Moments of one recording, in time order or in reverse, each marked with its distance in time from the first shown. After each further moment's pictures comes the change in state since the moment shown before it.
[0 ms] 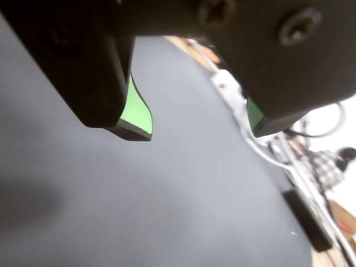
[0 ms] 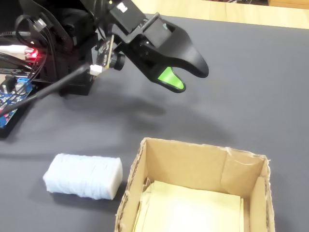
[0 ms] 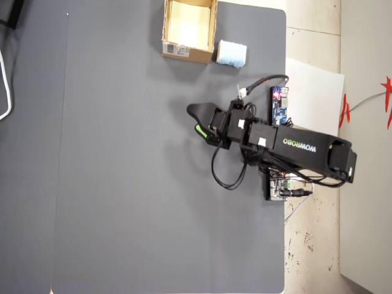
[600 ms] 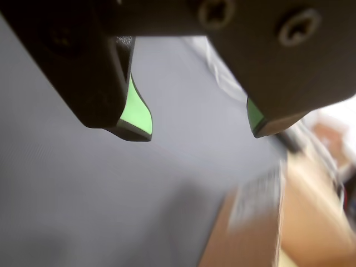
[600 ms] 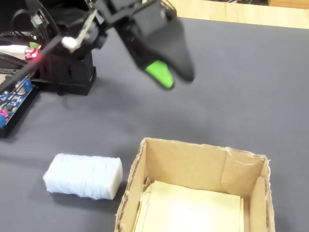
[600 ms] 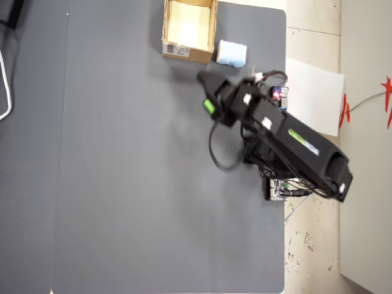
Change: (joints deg) arm 19.2 -4.7 -15.0 19.8 -0.3
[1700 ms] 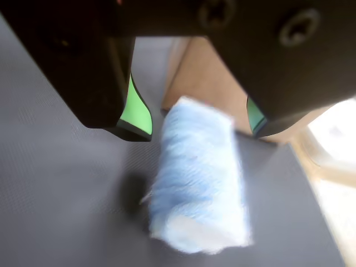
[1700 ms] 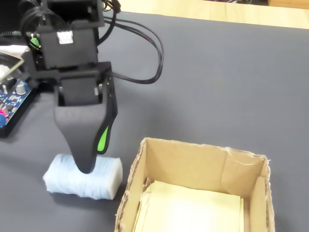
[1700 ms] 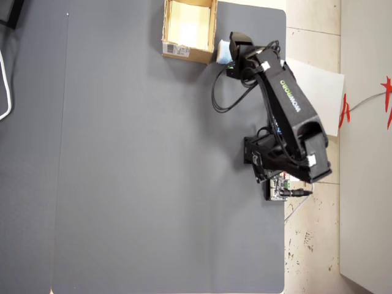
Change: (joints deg) arm 33.0 -25.8 -10.1 2.6 0.9
